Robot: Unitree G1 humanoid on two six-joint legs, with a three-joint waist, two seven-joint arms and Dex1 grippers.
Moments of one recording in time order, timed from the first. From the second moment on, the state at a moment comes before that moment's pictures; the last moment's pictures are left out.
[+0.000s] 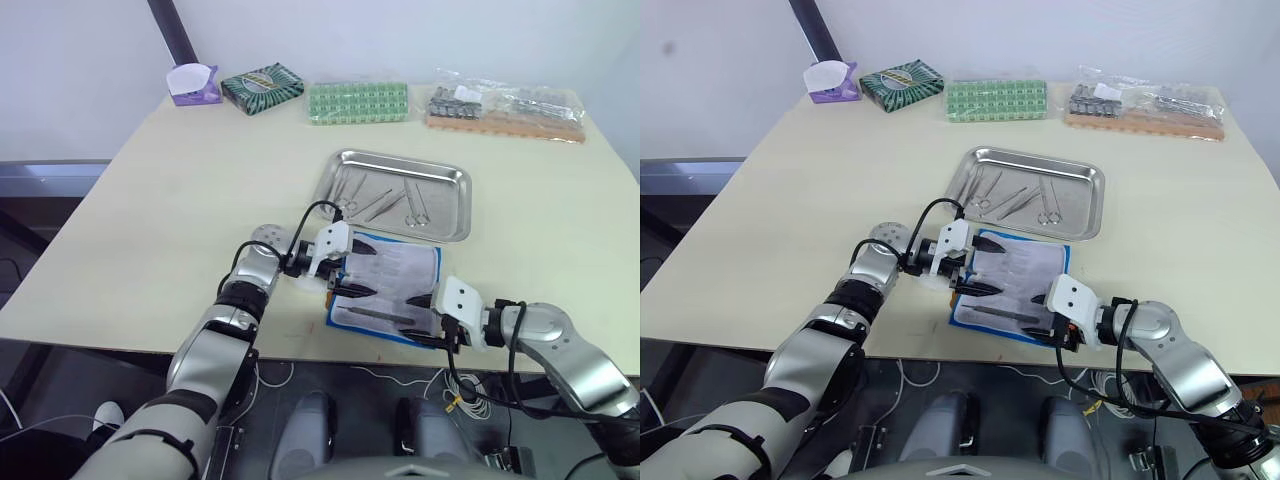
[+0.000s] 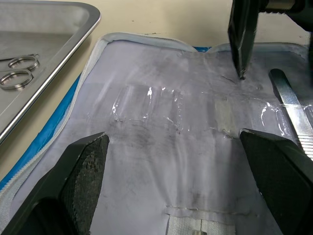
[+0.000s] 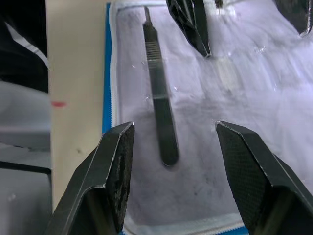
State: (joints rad) left arm -0.82 0.29 -0.21 0.92 0.00 -0.29 -1.42; right arm -0.11 -0.68 0.30 -0.39 0.18 0.44 0.86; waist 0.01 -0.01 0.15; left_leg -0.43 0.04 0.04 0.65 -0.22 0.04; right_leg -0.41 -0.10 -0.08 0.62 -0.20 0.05
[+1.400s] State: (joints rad) left arm -0.81 0.28 -0.21 0.92 0.03 -0.31 -1.39; right arm -0.49 -0.78 0.50 -0.69 0.15 1.13 0.86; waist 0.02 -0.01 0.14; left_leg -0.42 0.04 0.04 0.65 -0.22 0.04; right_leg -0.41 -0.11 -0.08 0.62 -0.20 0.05
